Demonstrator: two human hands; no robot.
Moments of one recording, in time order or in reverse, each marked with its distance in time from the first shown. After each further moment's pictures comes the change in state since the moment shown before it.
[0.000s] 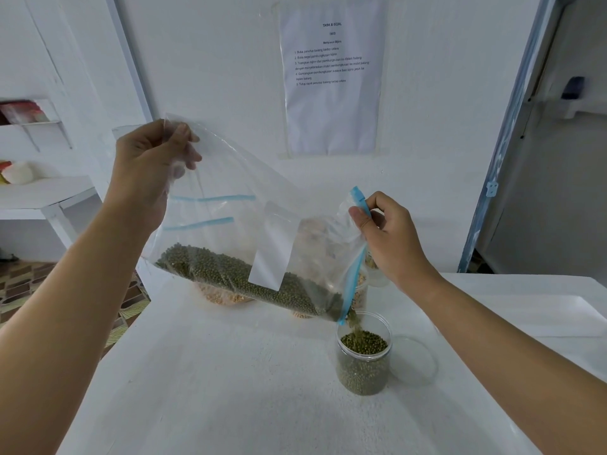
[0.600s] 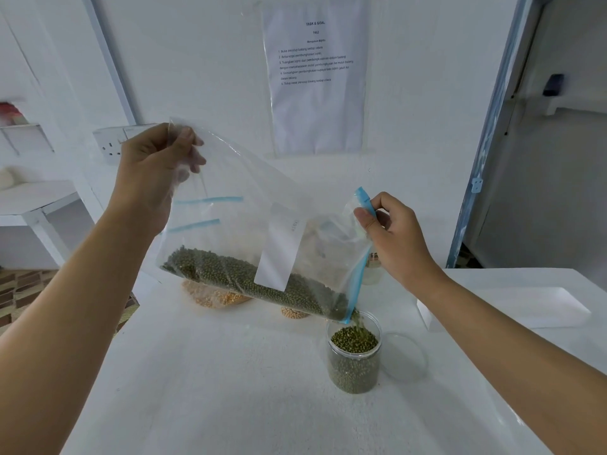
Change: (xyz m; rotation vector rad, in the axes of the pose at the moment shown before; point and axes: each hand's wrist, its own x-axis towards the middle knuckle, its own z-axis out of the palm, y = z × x) left_hand -0.001 -0.004 0.025 -0.014 -0.043 -0.026; right_hand -0.001 0.013 -0.024 -0.024 0.015 0.007
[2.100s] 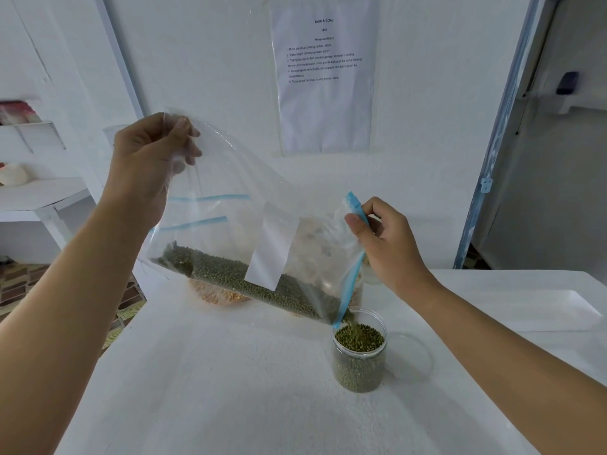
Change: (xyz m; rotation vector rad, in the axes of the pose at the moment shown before) left_hand 0.003 0.006 -0.013 0.018 0.012 0.066; right_hand -0.012 -0.008 0.019 0.060 -0.022 -0.002
